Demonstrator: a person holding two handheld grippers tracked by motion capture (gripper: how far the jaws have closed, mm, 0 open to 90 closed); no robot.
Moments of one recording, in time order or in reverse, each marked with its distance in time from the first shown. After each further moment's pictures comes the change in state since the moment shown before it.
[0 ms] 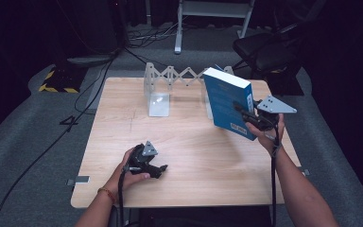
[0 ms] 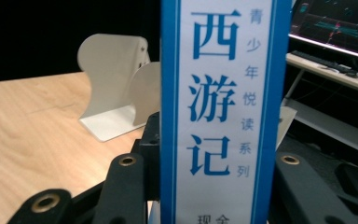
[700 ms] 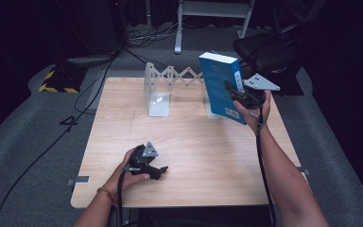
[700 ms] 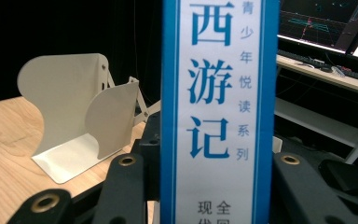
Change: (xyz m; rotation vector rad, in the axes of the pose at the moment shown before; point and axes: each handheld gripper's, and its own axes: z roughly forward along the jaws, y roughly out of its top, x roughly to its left) left arm -0.001 0.000 0.000 0.000 -0.022 0.024; right arm -0.016 0.026 0.065 0.010 -0.092 0.044
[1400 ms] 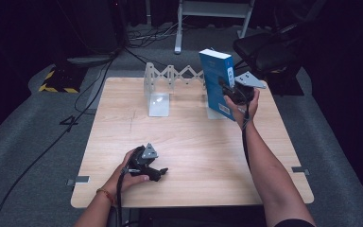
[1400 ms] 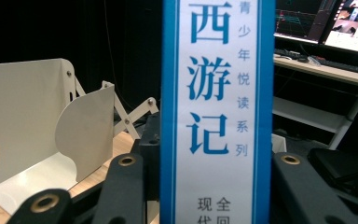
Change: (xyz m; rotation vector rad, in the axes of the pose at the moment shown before) left arm -0.003 -0.002 -0.002 -0.001 -0.014 0.016; right arm 0.005 -0.015 0.041 -0.020 -0.101 0.086
